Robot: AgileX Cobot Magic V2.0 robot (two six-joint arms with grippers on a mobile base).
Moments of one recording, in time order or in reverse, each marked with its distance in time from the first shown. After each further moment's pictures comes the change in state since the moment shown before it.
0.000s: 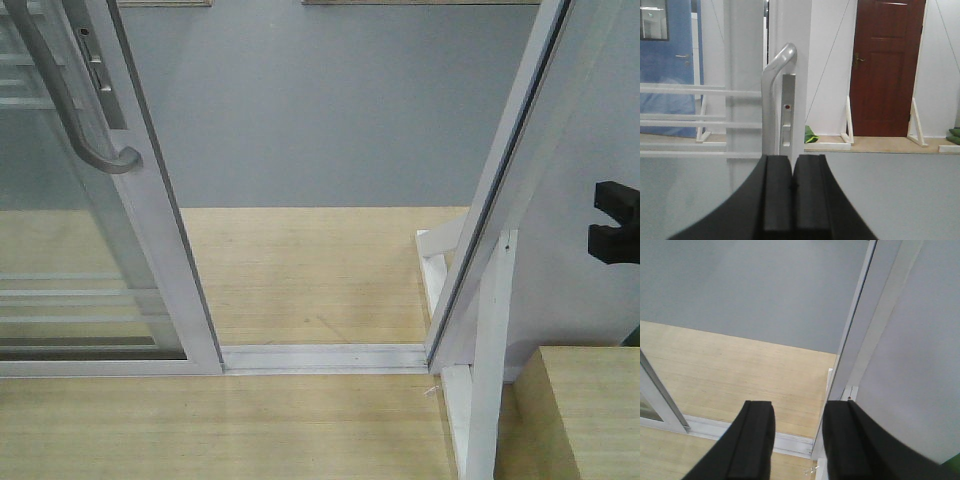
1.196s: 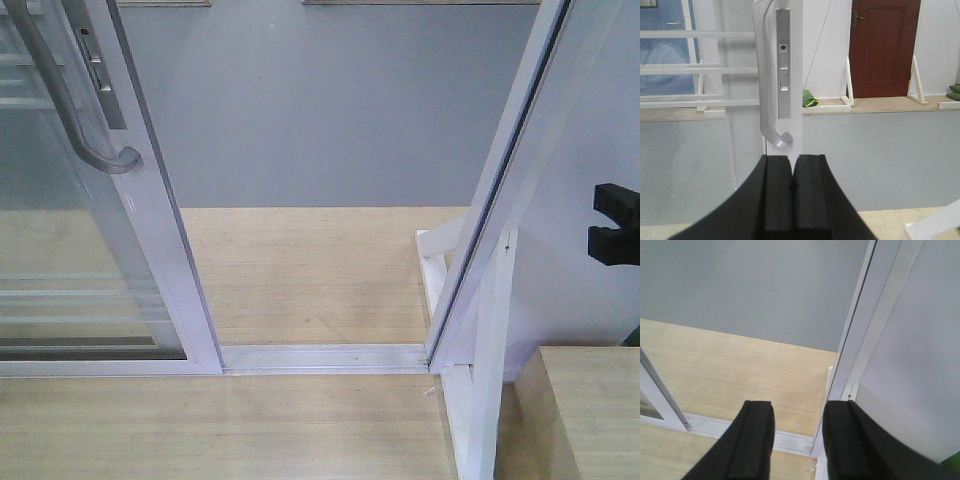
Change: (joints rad) left arm -0.023 -0.129 0.122 -0.004 0.131 0.043; right arm 0.000 0.000 0.000 0.000 0.007 0.000
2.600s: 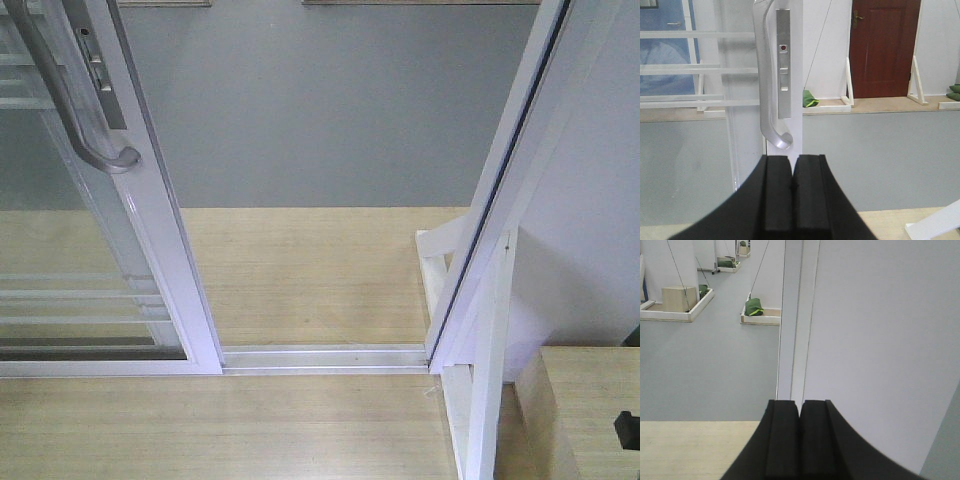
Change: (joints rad) left arm 0.000 0.000 0.000 0.000 0.001 0.000; right arm -0.219 -0.820 0.724 -0.027 -0.307 0.009
